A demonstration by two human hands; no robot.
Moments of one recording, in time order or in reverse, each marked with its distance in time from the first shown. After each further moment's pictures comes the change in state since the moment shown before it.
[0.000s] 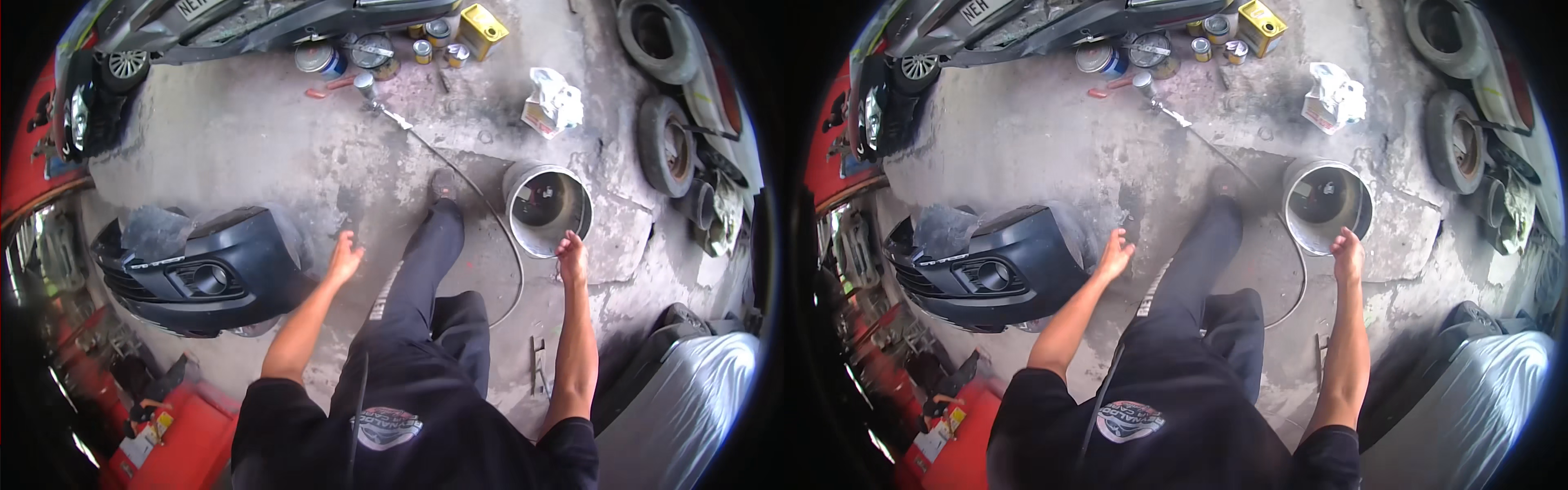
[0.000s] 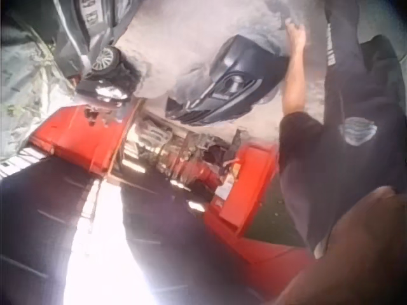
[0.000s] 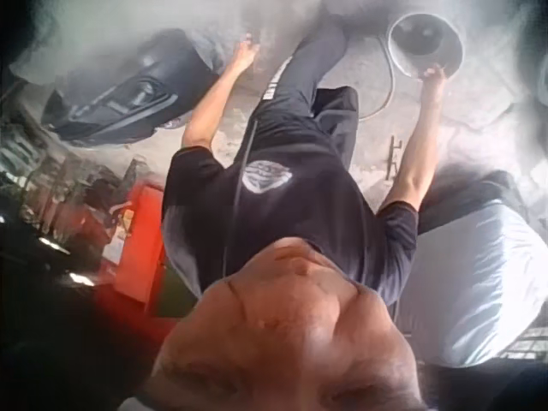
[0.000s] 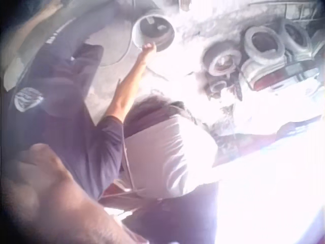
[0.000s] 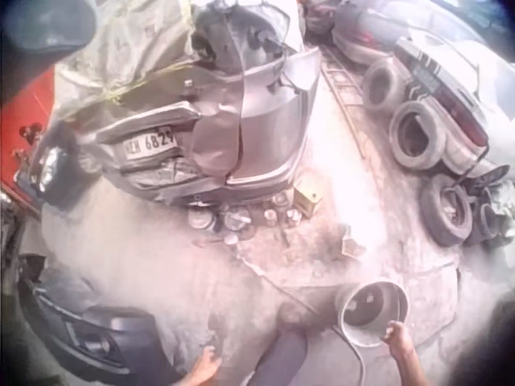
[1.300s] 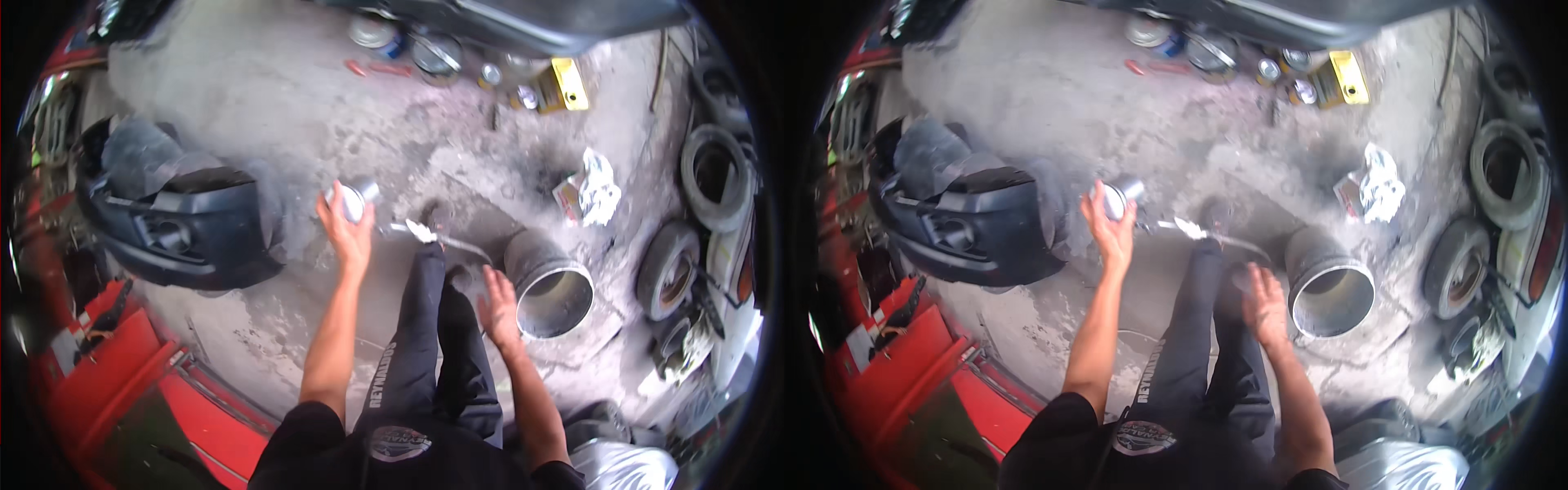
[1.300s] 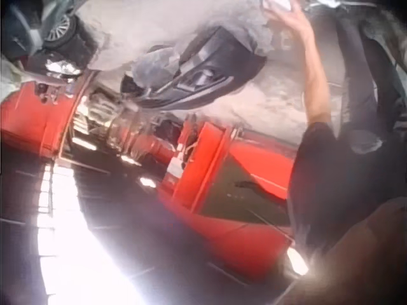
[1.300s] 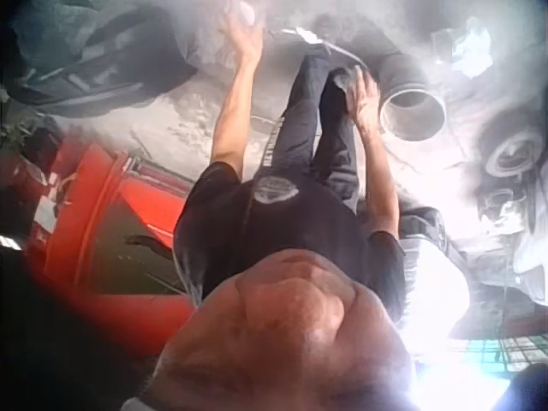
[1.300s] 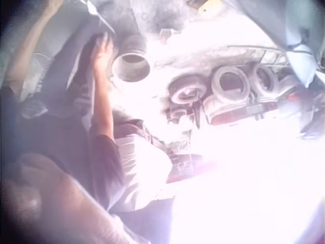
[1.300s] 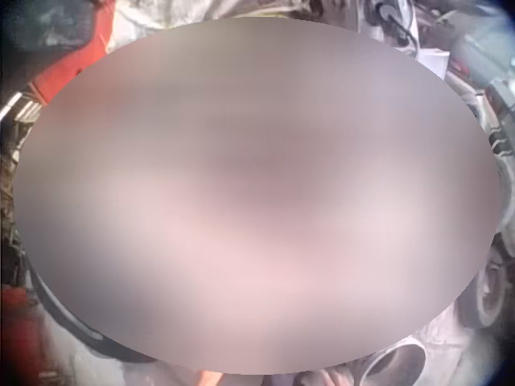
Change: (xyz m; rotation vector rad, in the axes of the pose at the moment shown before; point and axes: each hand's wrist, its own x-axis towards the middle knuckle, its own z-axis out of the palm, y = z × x) left_hand 0.104 0.186 0.000 -0.434 0.938 0.230; right_hand -0.039 -0.015 0.239 -1.543 -0.829 -0.815
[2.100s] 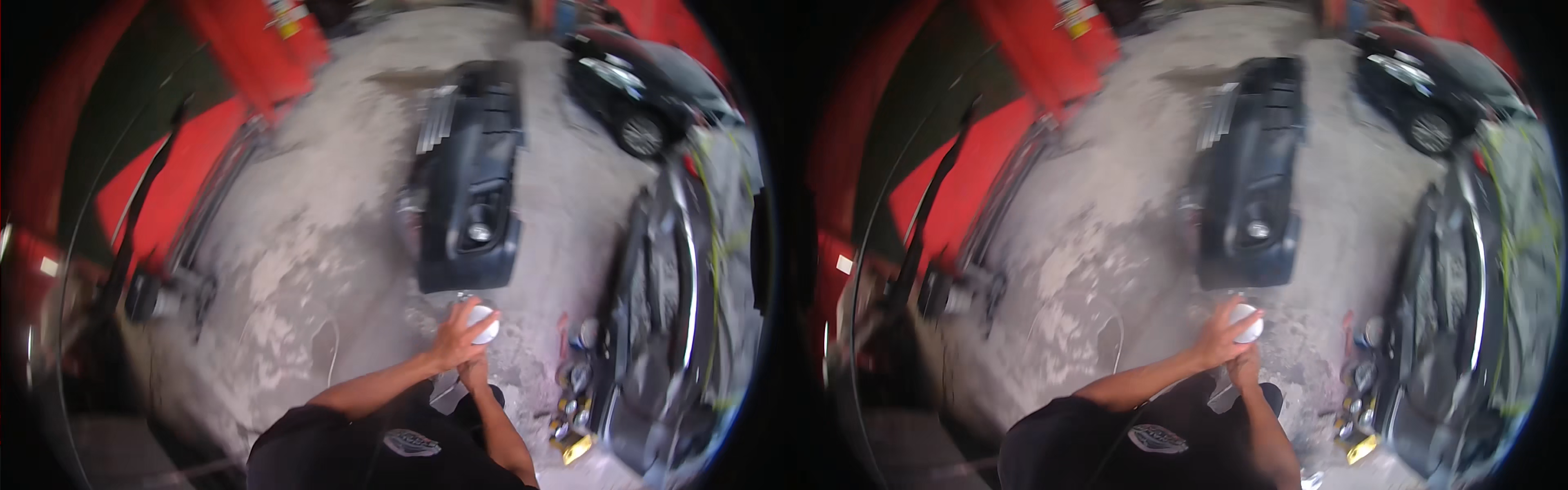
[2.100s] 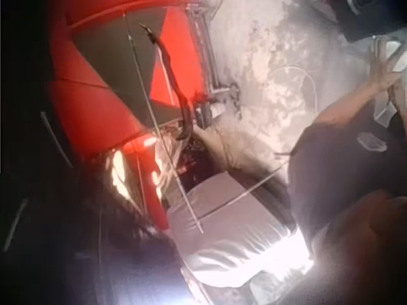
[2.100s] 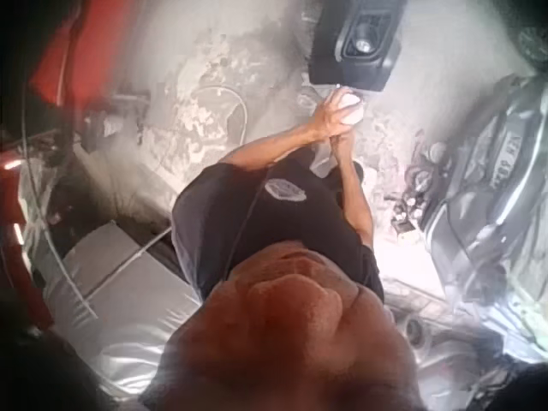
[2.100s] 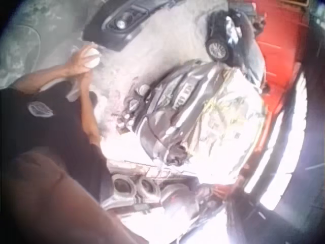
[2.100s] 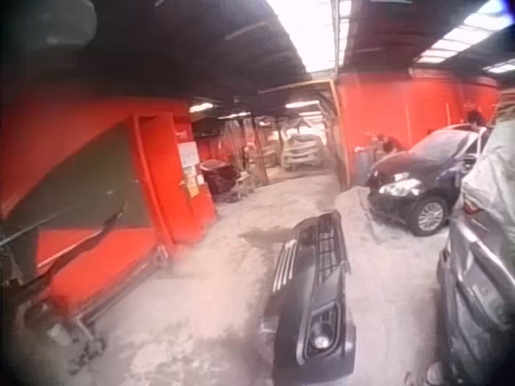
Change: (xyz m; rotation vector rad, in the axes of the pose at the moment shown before) left_hand -0.114 0.186 -0.435 0.301 0.530 -0.047; right_hand 0.026 -0.405 0.121 -0.004 -0.814 -0.943
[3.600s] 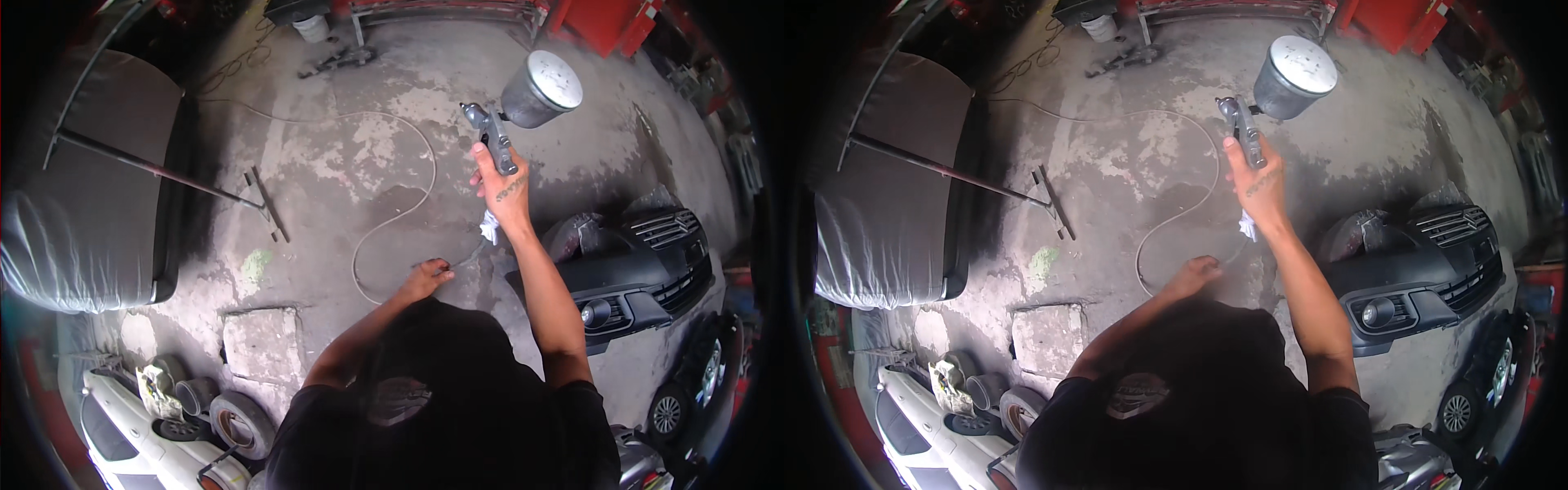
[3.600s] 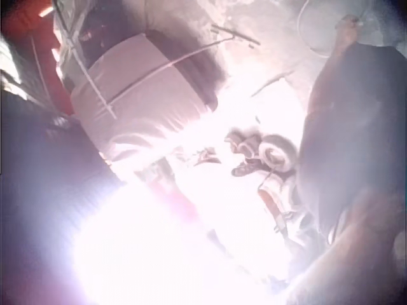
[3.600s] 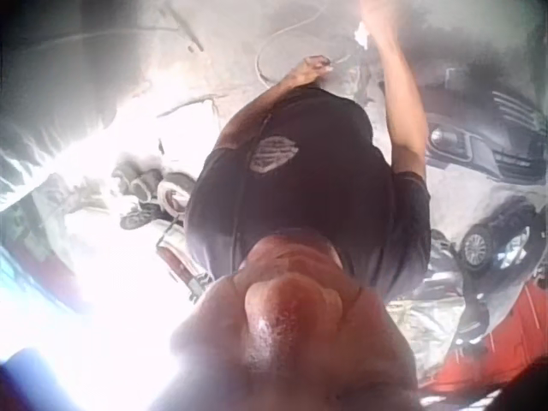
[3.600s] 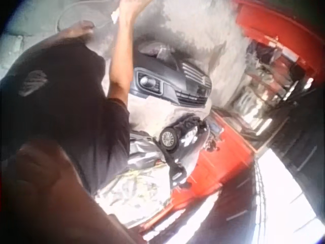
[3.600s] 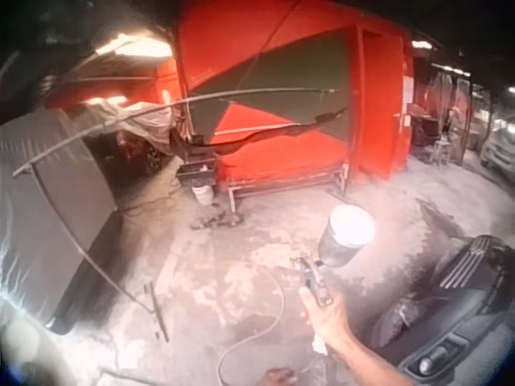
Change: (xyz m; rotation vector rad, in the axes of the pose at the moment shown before) left_hand -0.326 -0.154 -0.062 -0.331 0.784 -1.107; right_hand 0.124 -0.486 0.273 0.201 -0.772 -0.443
